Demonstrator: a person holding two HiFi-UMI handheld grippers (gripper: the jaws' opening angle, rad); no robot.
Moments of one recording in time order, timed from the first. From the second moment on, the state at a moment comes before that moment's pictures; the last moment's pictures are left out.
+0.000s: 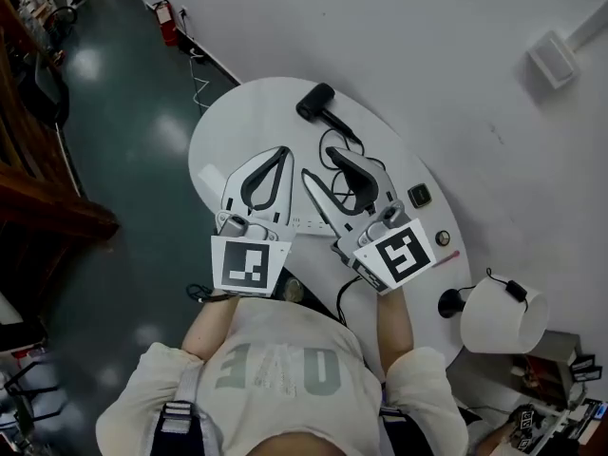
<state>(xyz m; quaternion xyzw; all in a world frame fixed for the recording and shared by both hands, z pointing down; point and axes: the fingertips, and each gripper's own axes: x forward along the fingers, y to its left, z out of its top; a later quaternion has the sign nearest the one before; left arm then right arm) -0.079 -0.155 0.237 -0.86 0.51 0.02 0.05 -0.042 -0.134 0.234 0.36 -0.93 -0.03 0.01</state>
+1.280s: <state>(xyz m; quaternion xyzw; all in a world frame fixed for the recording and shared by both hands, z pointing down) 0.021 -0.137 0.414 -0.88 0.45 -0.14 -0.02 0.083 -0.057 0.560 0.21 -0.93 0.11 0.29</state>
